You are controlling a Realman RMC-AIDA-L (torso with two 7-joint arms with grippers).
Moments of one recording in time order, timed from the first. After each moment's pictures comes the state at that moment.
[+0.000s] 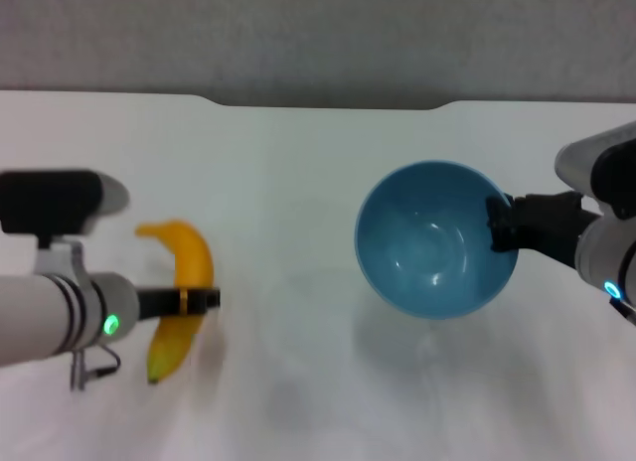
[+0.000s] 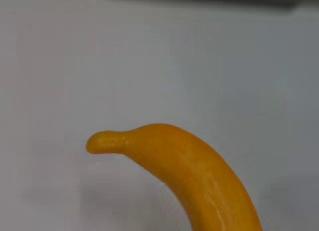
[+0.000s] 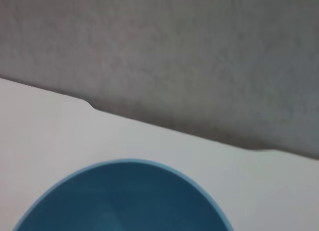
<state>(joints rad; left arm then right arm) -0.30 -2.04 -1.37 -1.27 2.65 -0.71 -0.13 0.18 2.01 1.27 1.47 -2.81 0.47 -0.01</state>
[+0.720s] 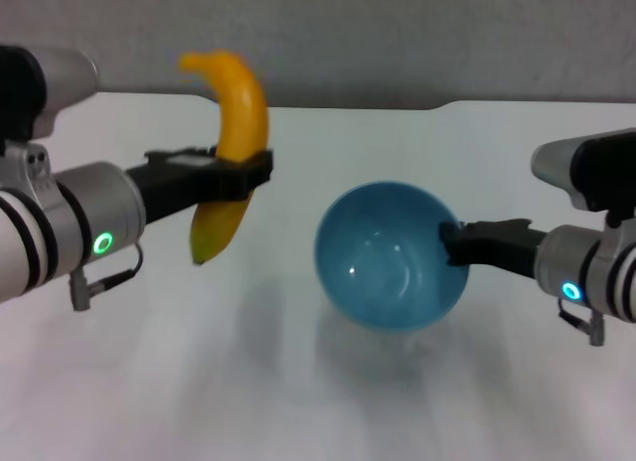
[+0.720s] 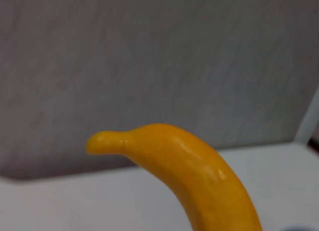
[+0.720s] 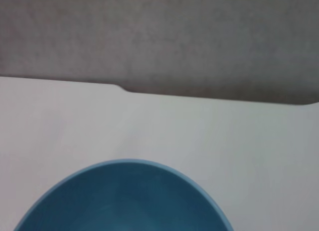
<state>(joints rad) -0.13 -2.04 -1.41 -1.69 2.39 -0.63 0.22 0.32 2.00 1.31 1.23 -2.32 0.44 -0.28</state>
